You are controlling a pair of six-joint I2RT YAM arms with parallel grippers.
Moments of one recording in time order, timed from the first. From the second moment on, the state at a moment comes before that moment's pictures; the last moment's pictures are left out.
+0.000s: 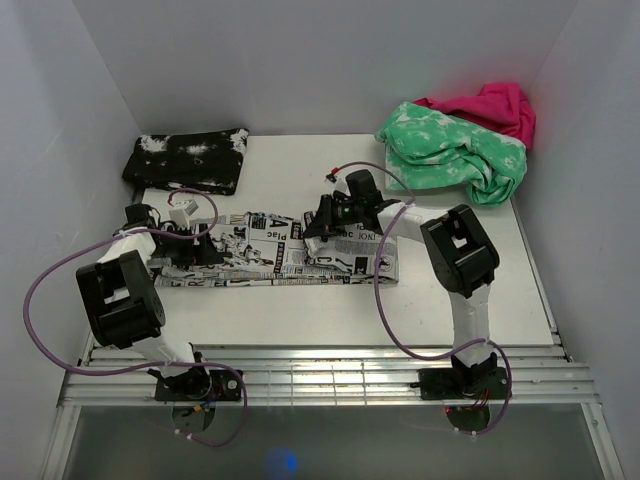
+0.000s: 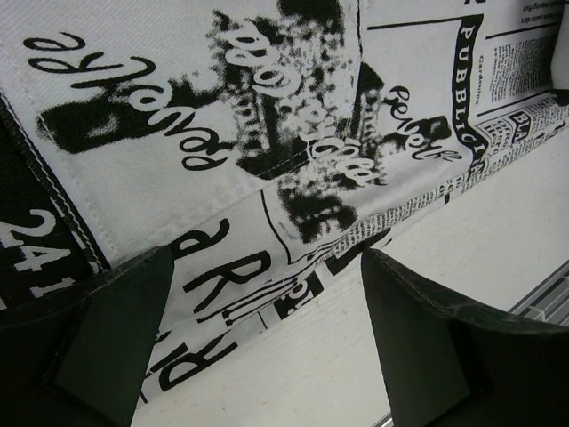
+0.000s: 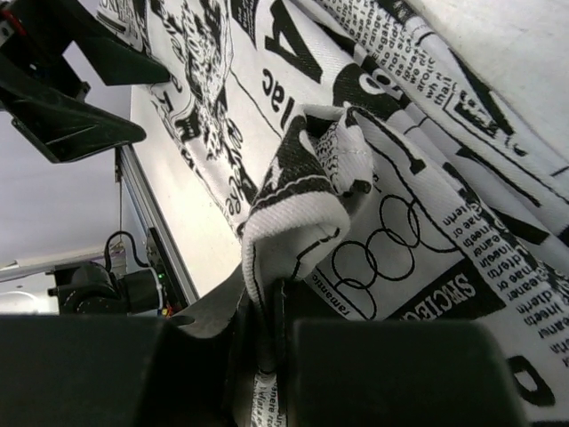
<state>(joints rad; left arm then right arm) 0.36 1.60 0.93 -0.57 0.74 0.41 0.56 2.06 1.32 0.11 -0.74 0.67</state>
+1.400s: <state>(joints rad) -0.04 1.54 1.06 -0.30 0.94 0.18 0.01 1.70 1.11 -0.26 -0.93 0.19</state>
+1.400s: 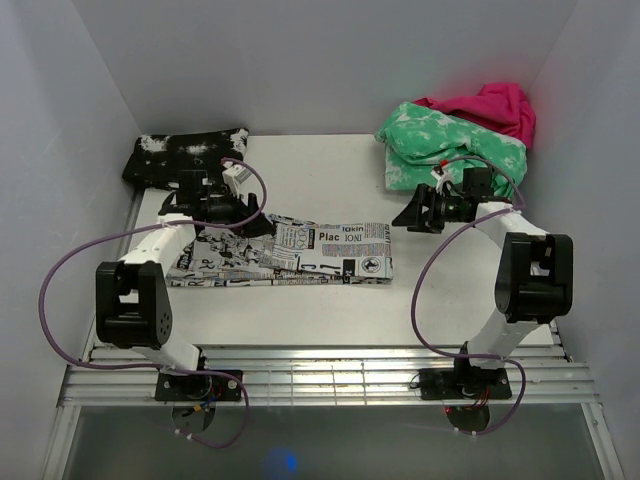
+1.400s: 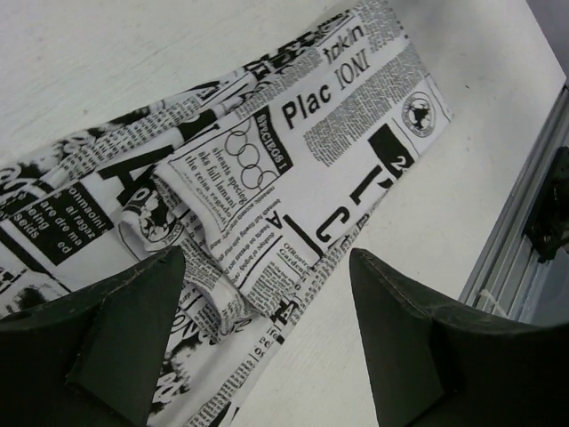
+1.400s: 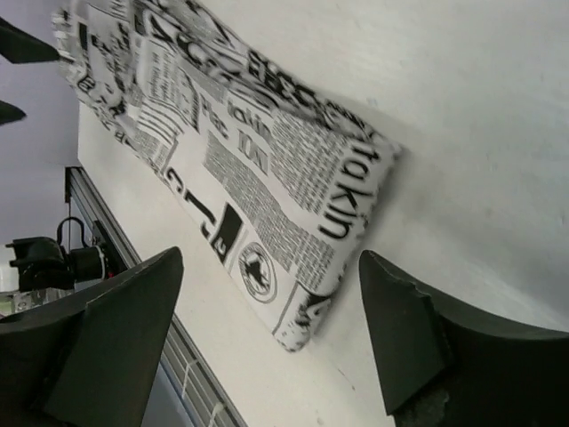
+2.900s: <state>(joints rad) -0.12 1.91 0.94 -0.02 1.06 -0.33 0.08 1.95 1.03 -0.26 -1.08 0.16</state>
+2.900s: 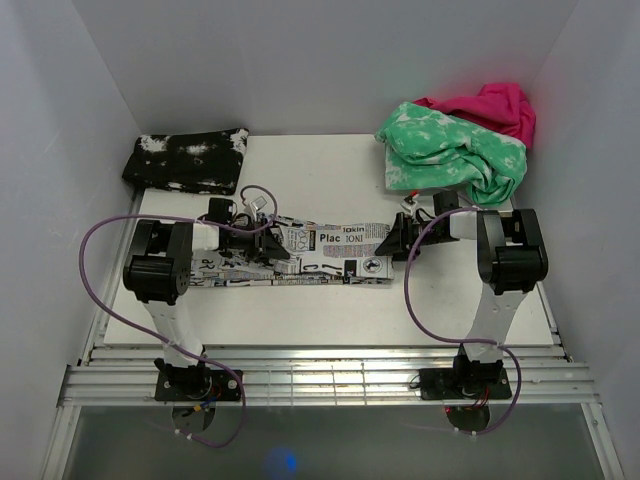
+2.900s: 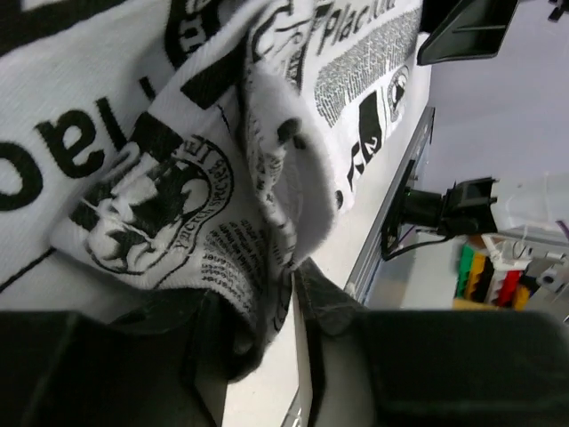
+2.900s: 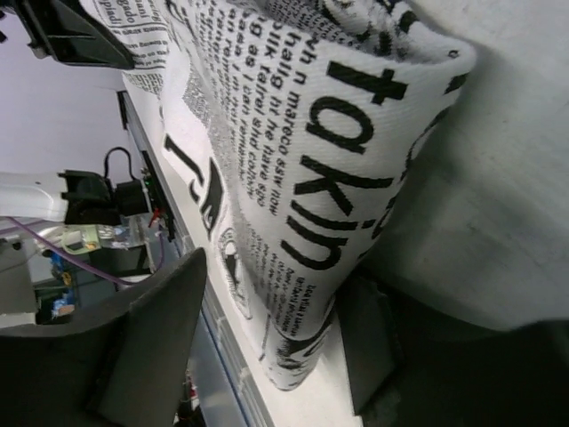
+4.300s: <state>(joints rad) 0.28 1.63 0.87 -0.39 0.71 0.08 -0.31 1.89 1.44 -1.21 -1.32 -0.49</state>
